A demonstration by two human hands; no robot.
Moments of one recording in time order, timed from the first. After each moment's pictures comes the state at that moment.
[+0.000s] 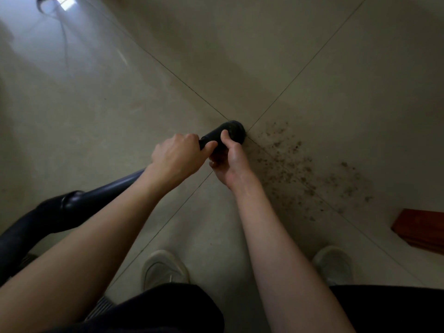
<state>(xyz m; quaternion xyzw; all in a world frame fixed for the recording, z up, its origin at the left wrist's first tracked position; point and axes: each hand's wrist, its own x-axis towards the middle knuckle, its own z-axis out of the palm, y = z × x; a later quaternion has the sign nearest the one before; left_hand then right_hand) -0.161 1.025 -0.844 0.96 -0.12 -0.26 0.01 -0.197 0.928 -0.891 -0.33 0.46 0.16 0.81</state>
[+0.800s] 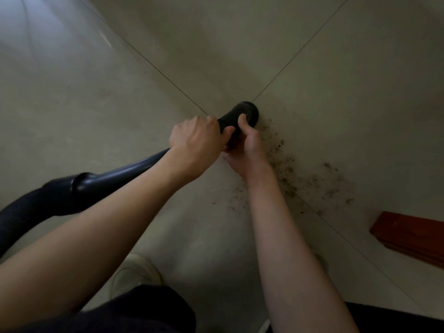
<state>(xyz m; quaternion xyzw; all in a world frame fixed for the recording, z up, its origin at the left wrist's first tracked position) -0.156 0.947 -0.847 0.95 -0.17 -0.24 0.02 -0.188 0.855 -0.907 -0.30 0.44 0.09 0.84</state>
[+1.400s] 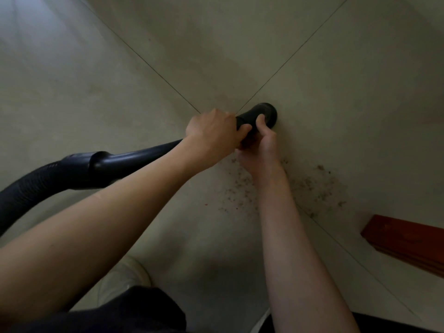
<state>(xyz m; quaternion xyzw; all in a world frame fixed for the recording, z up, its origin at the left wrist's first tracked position) -0.148 0.912 -0.852 0.94 -0.22 -0.26 0.05 -0.194 0.821 -0.909 -0.27 0.46 0.03 0.85</state>
